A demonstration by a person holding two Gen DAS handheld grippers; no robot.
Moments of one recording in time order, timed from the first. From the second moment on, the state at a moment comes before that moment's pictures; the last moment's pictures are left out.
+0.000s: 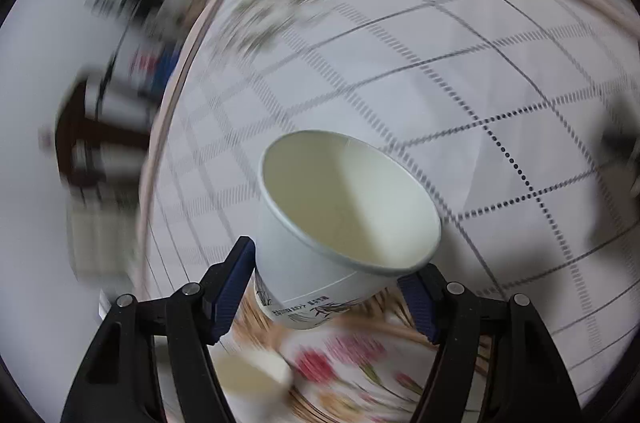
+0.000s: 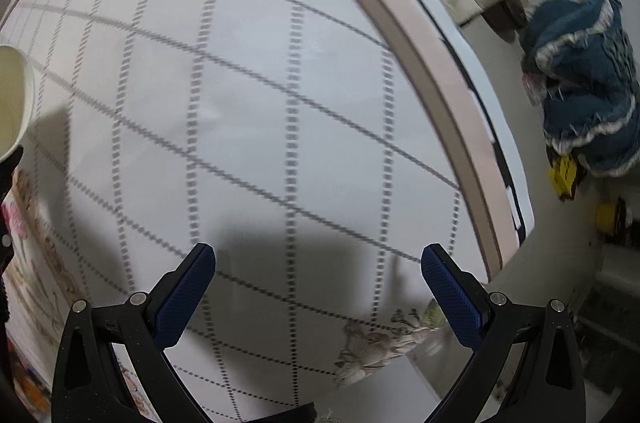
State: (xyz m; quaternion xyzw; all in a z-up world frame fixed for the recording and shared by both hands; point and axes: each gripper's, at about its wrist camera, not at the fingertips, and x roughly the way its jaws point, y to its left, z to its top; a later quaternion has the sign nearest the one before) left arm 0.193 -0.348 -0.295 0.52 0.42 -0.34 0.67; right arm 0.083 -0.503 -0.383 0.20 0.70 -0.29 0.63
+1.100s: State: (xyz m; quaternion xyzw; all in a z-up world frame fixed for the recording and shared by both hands) left arm 0.165 -0.081 -0.375 -0.10 0.78 -0.08 0.61; right arm 0.072 -0.333 -0.381 0.10 0.73 -0.19 0.65
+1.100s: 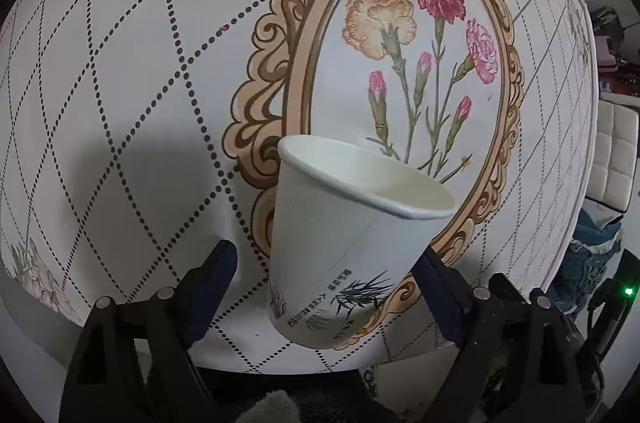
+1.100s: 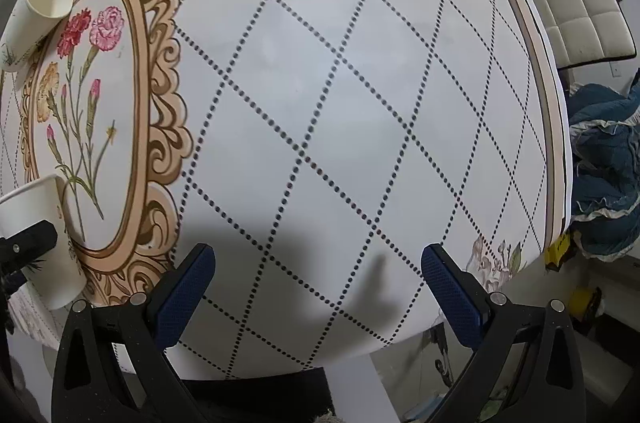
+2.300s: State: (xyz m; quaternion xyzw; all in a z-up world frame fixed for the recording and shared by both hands) left arm 0.133 -0.001 -0.304 0.09 0.64 -0.01 0.77; right arm 0.087 -0.239 -0.294 0.08 0.68 -0.13 0.72
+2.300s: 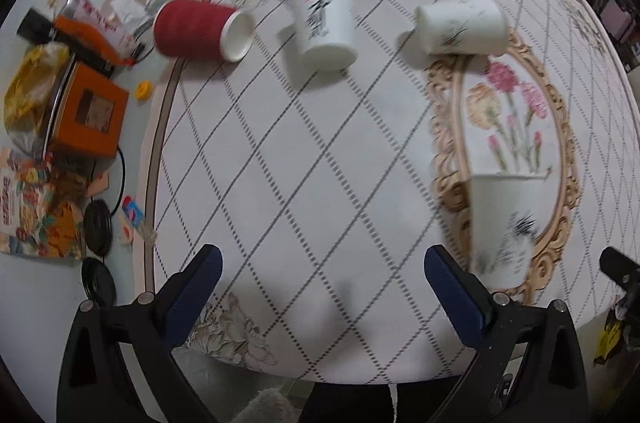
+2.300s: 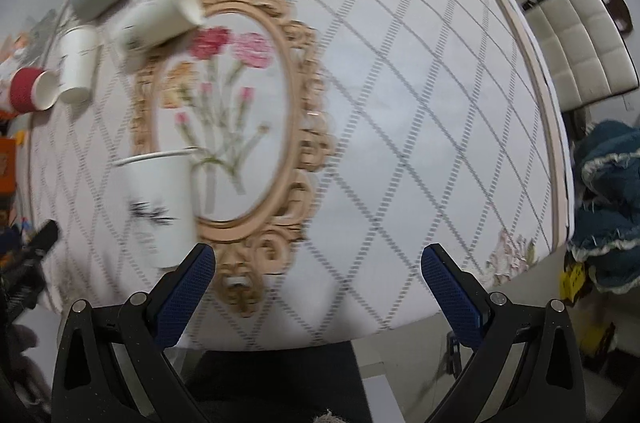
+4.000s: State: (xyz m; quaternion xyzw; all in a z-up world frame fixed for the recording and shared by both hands) left arm 0.204 0.031 -0.384 0.02 0.70 -0.01 0.71; right arm 0.163 -0.169 -0.323 0.09 0.48 -0.07 0.87
